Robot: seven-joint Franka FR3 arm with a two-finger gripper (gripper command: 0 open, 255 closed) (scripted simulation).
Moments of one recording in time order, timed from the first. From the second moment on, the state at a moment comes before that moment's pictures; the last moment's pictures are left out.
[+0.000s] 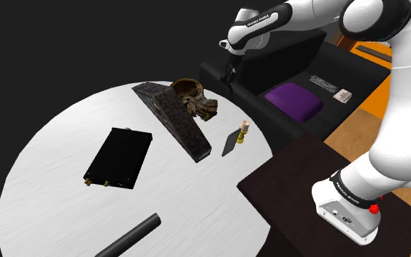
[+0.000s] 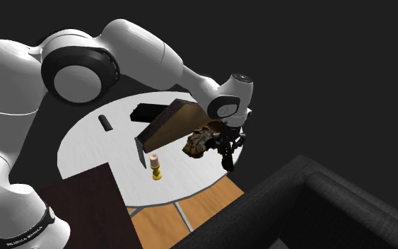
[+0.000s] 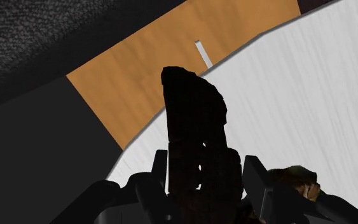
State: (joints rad) arm -0.23 0.67 0.13 -1.60 0.04 2.24 -1.17
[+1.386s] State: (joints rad) arm -0.17 0.55 0.16 -1.54 0.03 2.07 -1.08
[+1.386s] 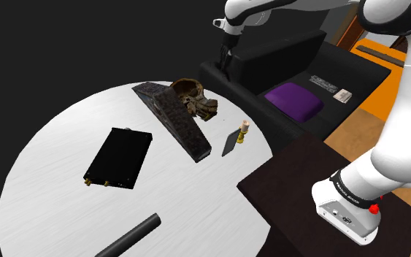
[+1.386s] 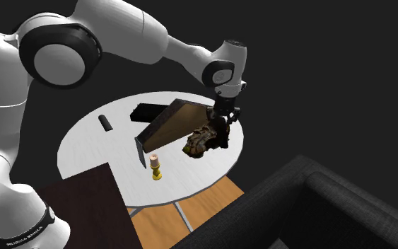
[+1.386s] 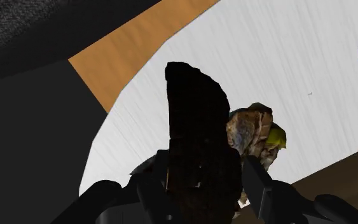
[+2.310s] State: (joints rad) arm 0.02 0.63 0.20 -1.40 -0.01 2.04 -0.84
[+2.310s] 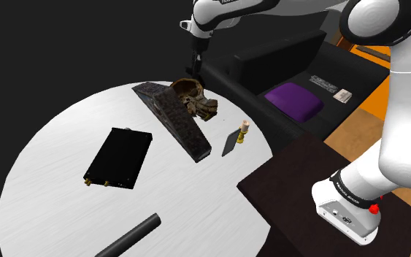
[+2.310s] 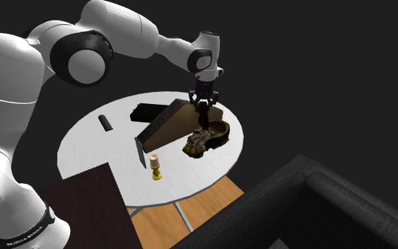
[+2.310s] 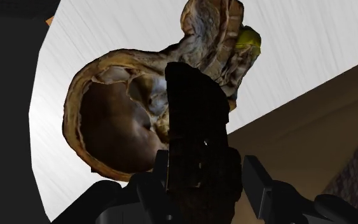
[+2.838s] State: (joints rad) arm 0.02 0.68 0.19 -1.44 -0.01 2.12 -0.84
